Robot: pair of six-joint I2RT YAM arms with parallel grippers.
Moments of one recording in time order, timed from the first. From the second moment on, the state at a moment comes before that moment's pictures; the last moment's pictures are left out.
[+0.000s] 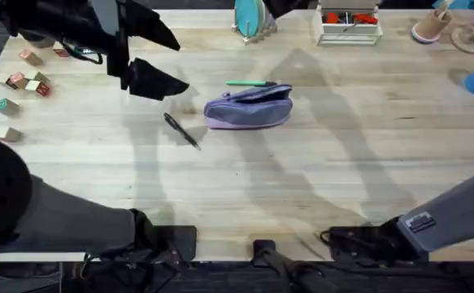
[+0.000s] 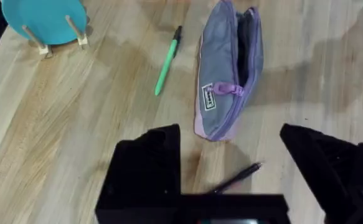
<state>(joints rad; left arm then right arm) 0.23 1.66 1.47 -1.38 0.90 1.49 0.34 1.82 1.91 -0.94 -0.15 -0.46</state>
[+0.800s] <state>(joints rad) 0.23 1.66 1.47 -1.38 0.90 1.49 0.37 1.91 1.91 -0.96 -0.15 -0.46</state>
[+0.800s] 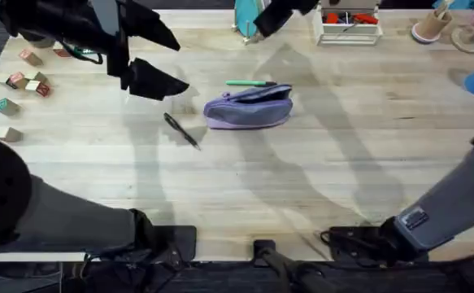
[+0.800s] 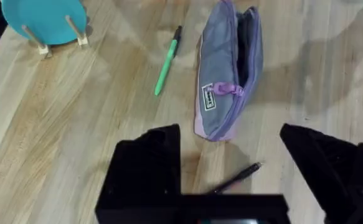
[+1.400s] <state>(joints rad) 0.23 1.66 1.47 -1.38 0.90 1.49 0.38 2.09 1.91 -0.91 -0.21 -0.53</state>
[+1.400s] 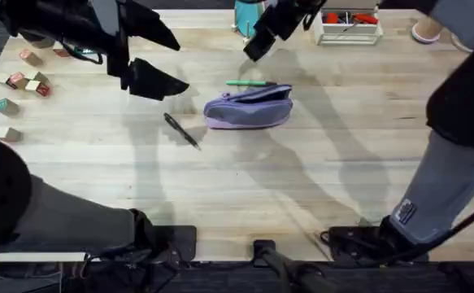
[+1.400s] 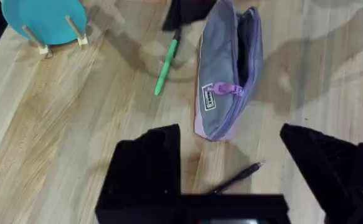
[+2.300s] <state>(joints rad) 0.23 1.66 1.47 -1.38 0.90 1.49 0.45 2.27 1.91 -0.97 -0.25 -0.53</state>
